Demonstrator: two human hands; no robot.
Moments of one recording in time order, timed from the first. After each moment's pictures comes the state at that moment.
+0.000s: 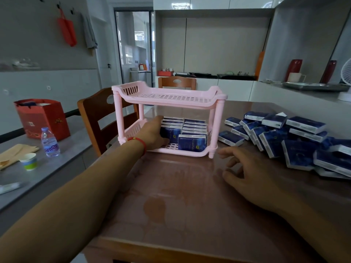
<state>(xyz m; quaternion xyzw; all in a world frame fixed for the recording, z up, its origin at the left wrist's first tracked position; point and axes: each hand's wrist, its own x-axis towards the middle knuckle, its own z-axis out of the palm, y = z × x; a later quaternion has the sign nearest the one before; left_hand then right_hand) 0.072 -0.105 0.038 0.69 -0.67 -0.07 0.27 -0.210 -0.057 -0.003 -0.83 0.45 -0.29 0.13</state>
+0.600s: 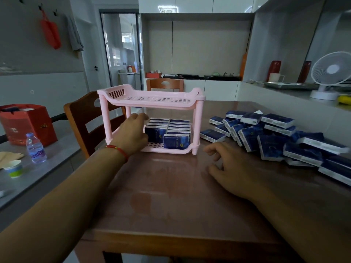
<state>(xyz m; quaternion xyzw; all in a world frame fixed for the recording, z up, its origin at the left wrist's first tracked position) 0.087 -0.099 0.027 0.66 -0.68 0.08 0.30 -0.212 -0.050 -0.001 -0.83 0.48 -0.28 0.08</state>
